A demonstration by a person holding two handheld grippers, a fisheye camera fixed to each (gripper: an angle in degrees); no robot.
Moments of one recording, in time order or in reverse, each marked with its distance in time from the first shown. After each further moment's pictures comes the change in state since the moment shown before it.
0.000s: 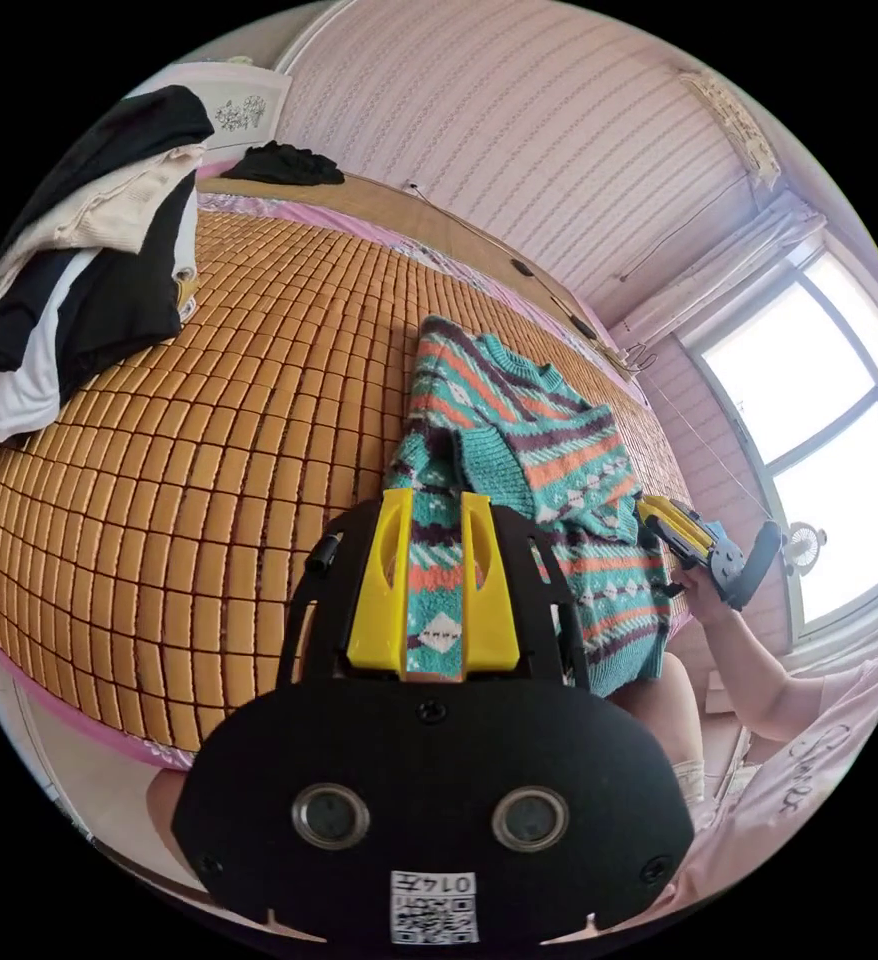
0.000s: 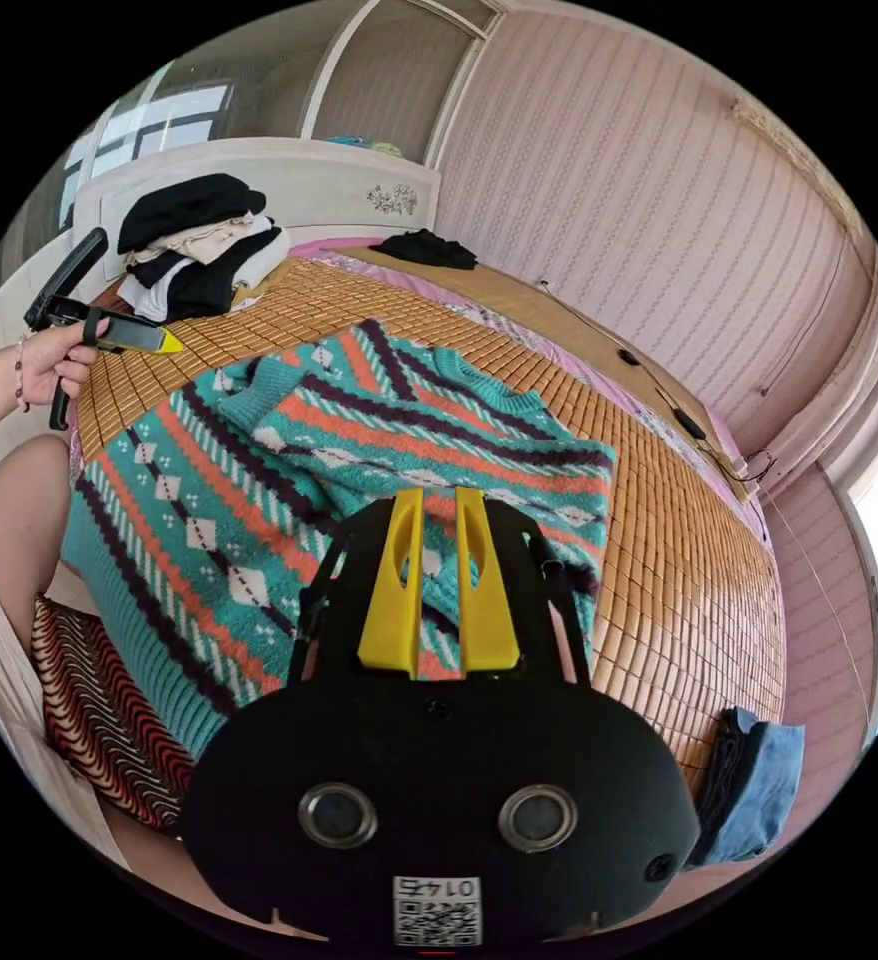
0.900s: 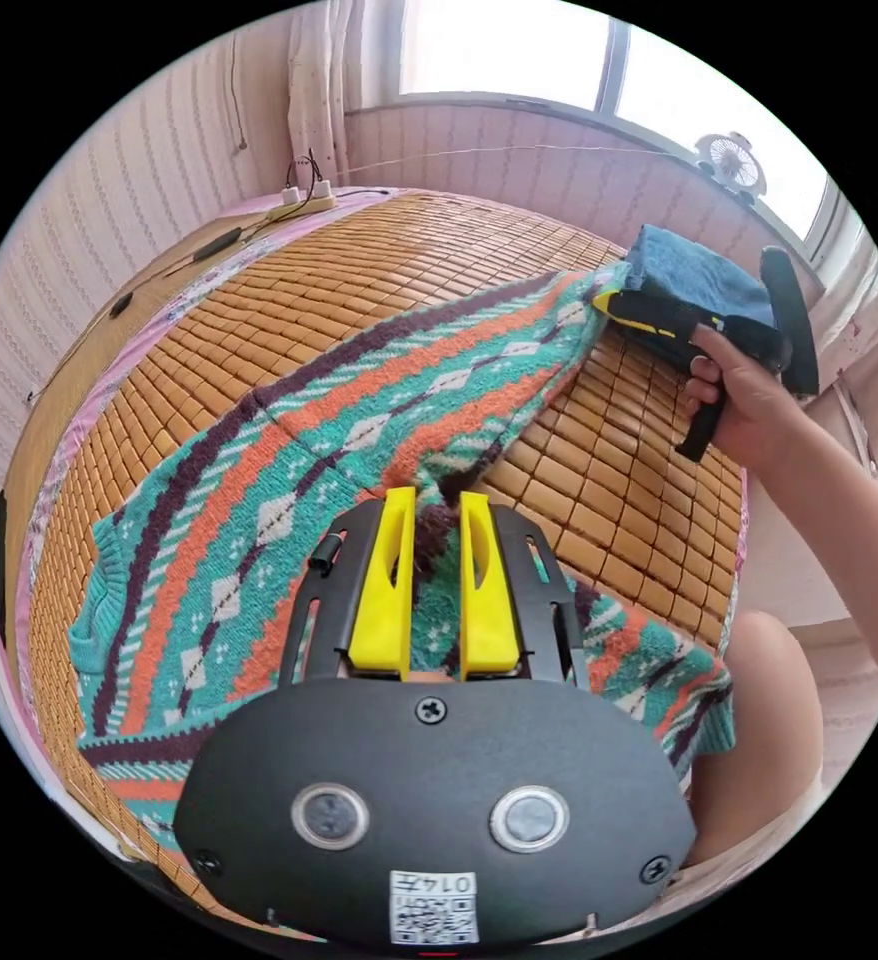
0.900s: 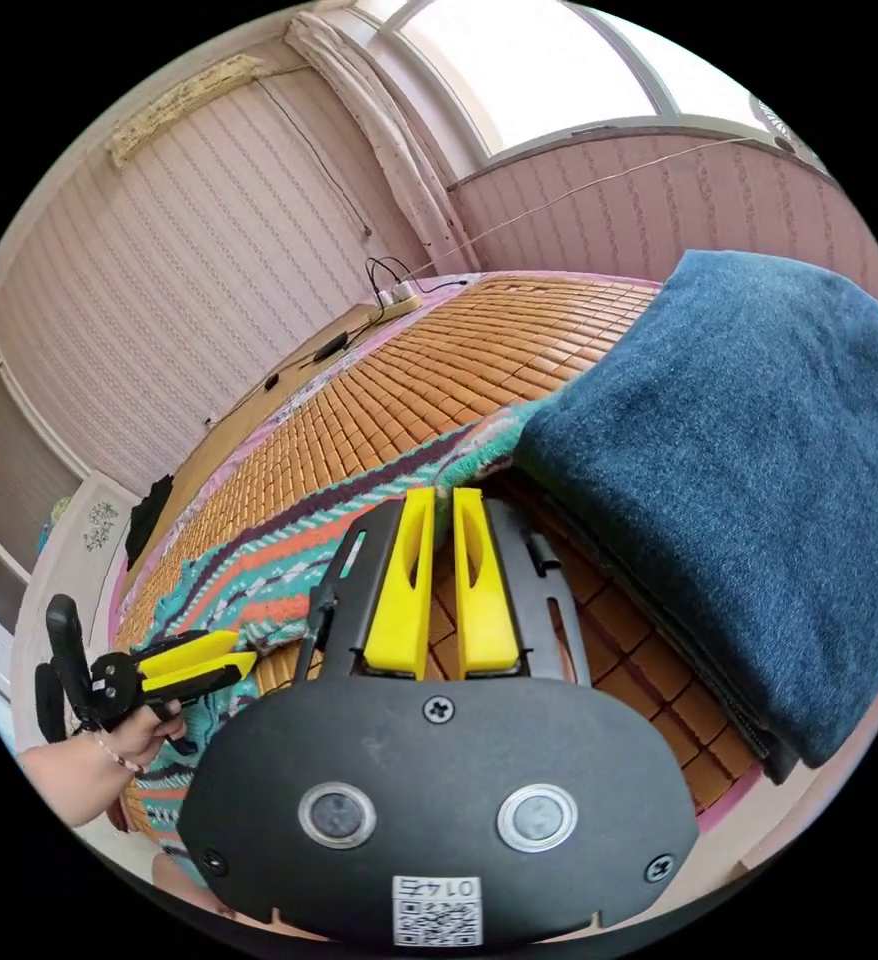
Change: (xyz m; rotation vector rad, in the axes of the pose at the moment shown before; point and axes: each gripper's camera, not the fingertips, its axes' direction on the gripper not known) left arm 0.506 0.065 0.363 -0.327 -0.032 0.976; right arm 0.375 0.268 -0.042 0.194 0.166 1.153
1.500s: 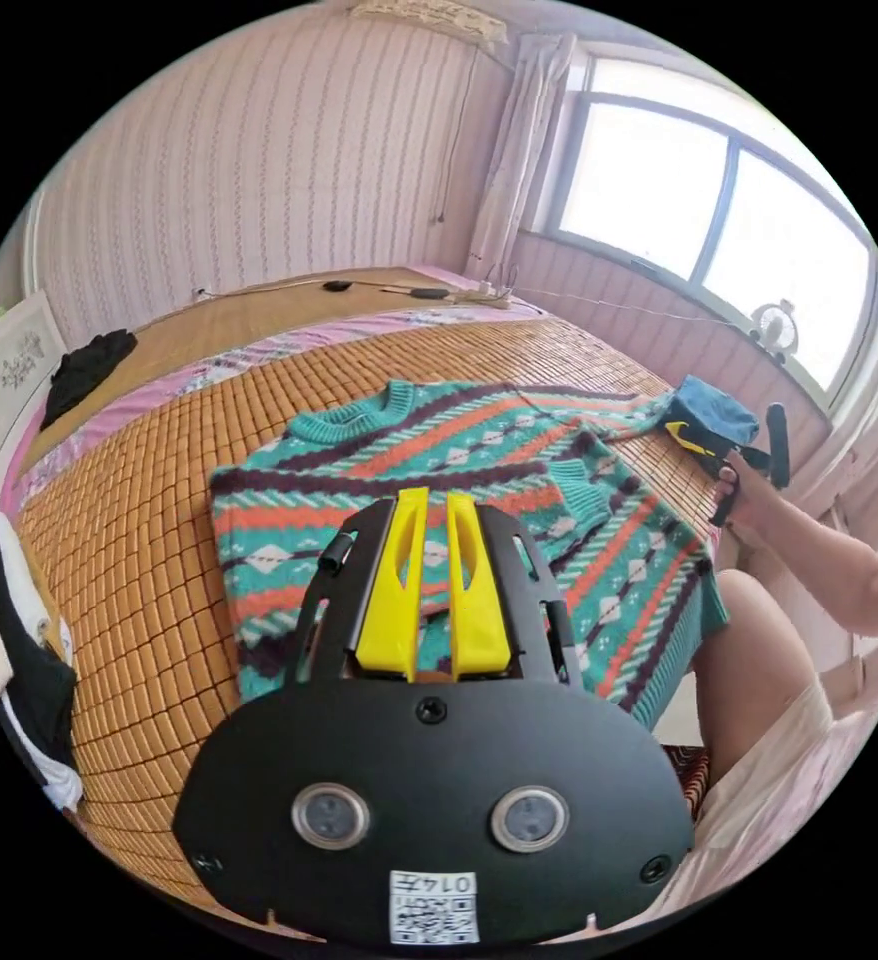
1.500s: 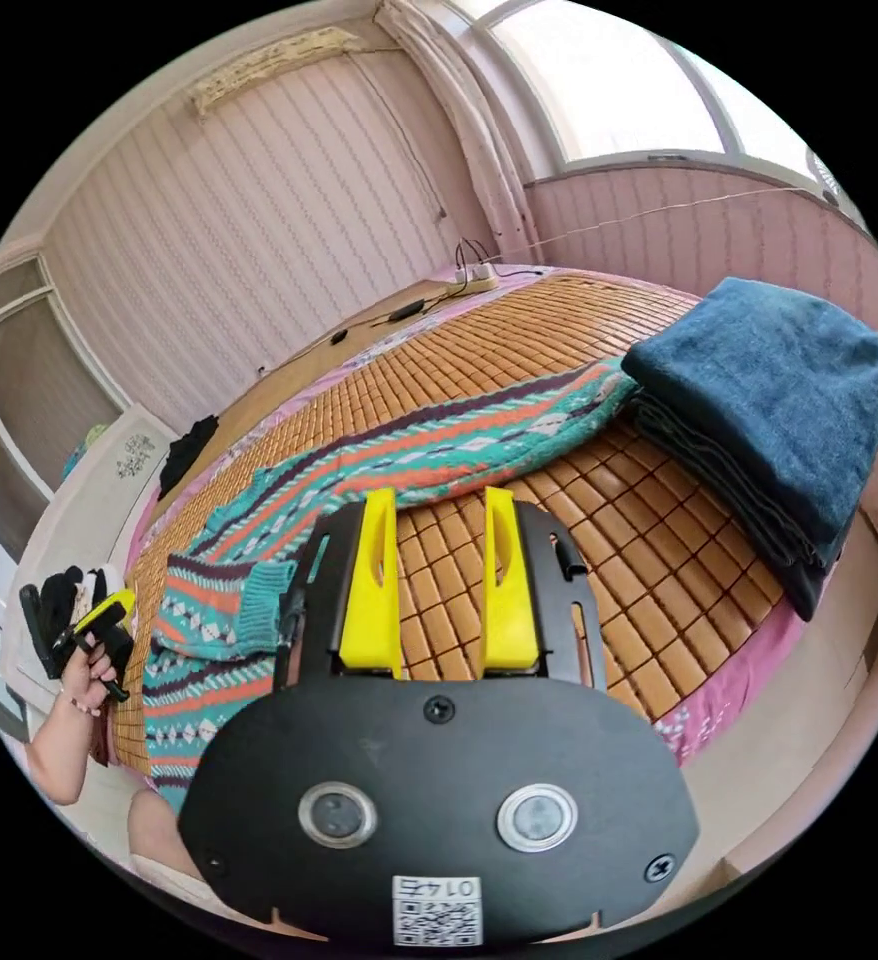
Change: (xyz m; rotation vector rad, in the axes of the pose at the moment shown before) left arm -0.093 0.233 -0.229 0.313 -0.048 -0.297; right arm -0.045 0.069 -0.043 -0.066 -0.014 -0.080
